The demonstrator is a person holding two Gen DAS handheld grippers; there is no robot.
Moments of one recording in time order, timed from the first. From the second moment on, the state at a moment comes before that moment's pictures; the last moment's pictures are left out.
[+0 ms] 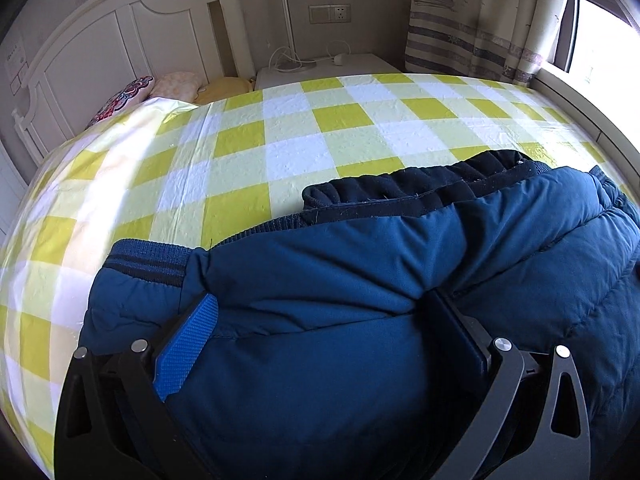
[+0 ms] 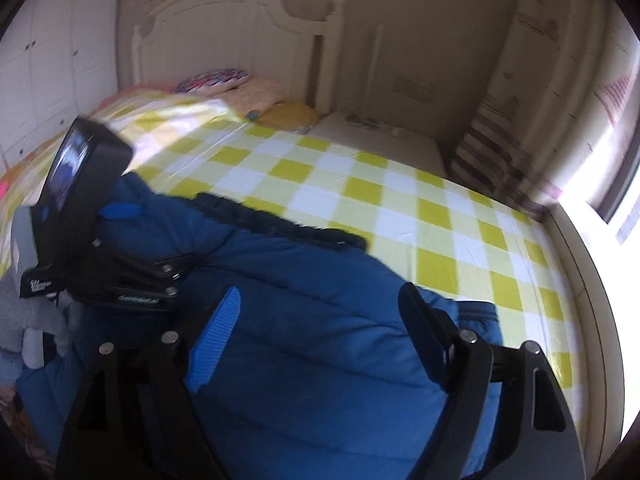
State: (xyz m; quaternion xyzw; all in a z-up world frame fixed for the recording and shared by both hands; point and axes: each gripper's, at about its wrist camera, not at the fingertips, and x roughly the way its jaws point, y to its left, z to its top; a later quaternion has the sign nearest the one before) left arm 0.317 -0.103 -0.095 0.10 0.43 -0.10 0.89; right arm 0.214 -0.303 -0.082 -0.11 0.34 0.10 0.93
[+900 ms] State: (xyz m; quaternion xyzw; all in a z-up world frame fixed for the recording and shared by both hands) left arm 0.285 -0.089 -0.063 0.05 0.40 -0.09 0.91; right arm 0.198 -0.388 -0.104 0.01 0.36 0.03 0.93
